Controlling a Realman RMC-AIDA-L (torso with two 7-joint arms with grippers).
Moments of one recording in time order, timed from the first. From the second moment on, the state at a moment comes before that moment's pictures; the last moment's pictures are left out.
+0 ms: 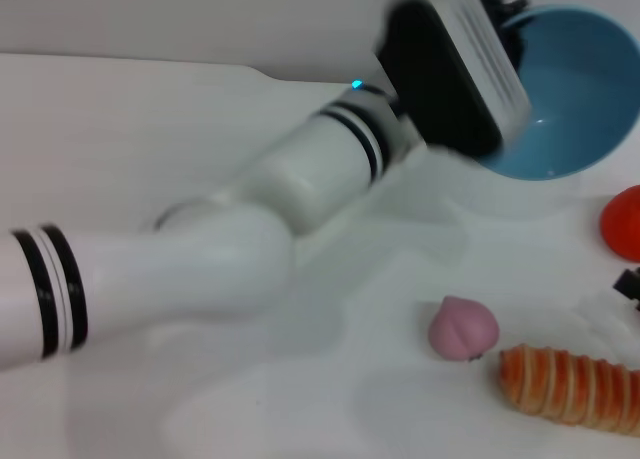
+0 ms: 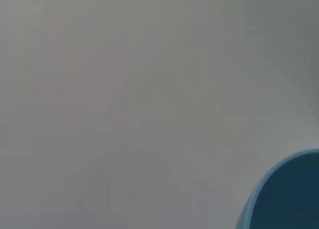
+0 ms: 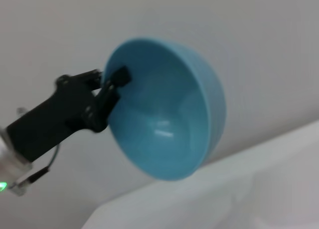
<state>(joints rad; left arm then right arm) -0.71 -2.08 2.45 0.97 1.74 -0.43 -1.78 0.19 2.04 -0.46 -0.34 -1.78 -1.55 1.36</state>
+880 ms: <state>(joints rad) -0.70 -2.08 2.25 0.88 1.54 -0.03 -2.16 0.59 2.07 -0.55 -0.36 -2.35 -1.27 1.78</state>
